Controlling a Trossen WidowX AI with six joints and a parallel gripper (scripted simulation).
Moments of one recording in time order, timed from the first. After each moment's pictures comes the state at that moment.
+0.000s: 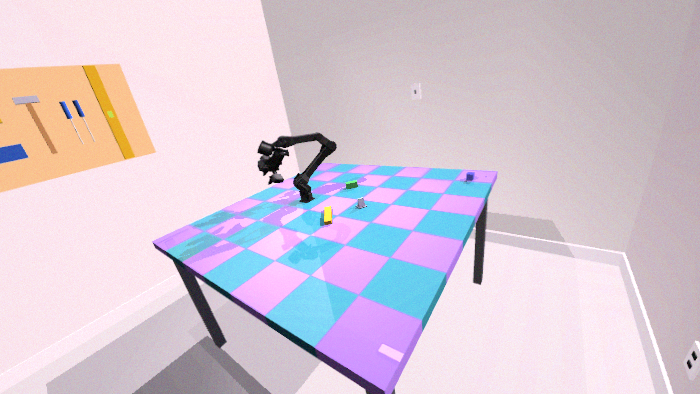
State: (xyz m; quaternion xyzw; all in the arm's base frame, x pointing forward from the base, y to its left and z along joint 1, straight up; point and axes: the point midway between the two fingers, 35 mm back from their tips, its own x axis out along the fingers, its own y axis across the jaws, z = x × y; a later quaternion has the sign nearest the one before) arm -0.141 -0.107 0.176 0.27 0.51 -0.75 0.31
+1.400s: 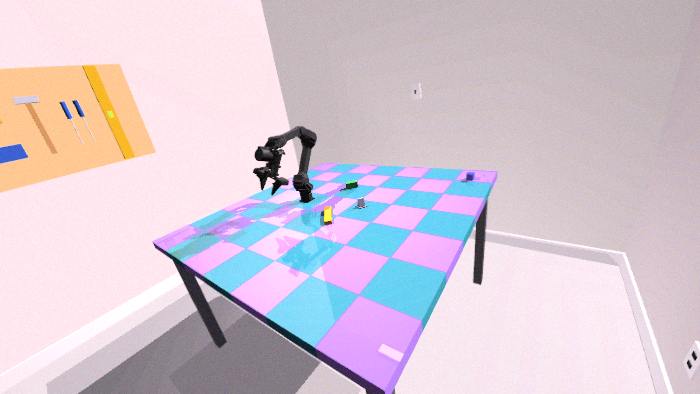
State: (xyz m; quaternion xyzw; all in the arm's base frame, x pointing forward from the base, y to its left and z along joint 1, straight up) arm -0.022 -0.202 0.162 0.28 0.50 -0.61 0.54
